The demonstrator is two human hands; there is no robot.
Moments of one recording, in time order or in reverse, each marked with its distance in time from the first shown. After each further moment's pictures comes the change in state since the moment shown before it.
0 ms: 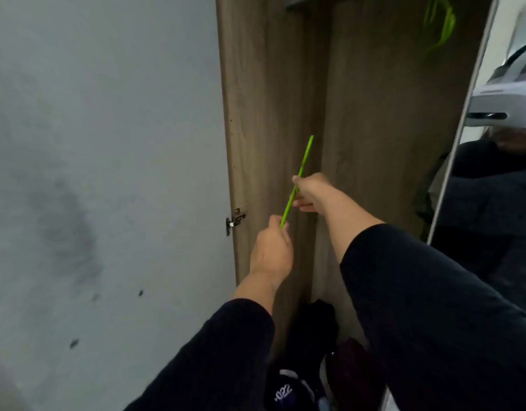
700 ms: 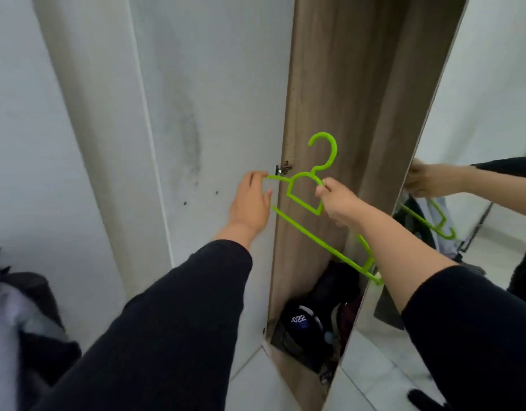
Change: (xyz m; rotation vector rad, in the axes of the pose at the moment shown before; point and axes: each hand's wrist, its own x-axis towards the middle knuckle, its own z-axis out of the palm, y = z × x) left_hand -0.160 0.026 -0.114 0.246 0.214 -0.002; right_hand -0.223 0.069 -0.071 -0.322 -0.361 -0.339
